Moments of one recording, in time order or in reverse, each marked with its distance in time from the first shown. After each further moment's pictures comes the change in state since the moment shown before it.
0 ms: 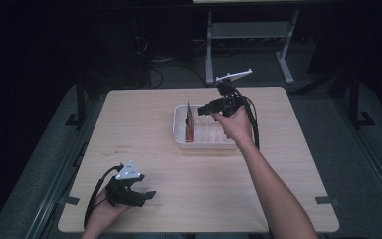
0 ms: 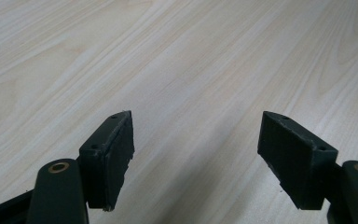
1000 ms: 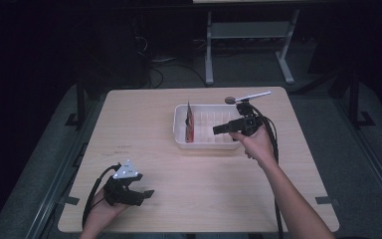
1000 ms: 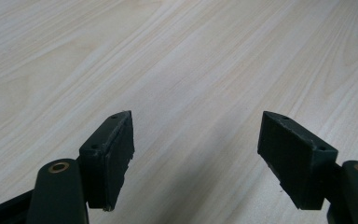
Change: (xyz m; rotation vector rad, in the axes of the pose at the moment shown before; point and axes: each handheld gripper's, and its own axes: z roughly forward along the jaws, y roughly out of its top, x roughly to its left) left arm 0.004 -0.002 -0.003 -0.013 0.010 -0.022; right arm -0.047 -0.057 -0.016 0.044 0.055 -0.008
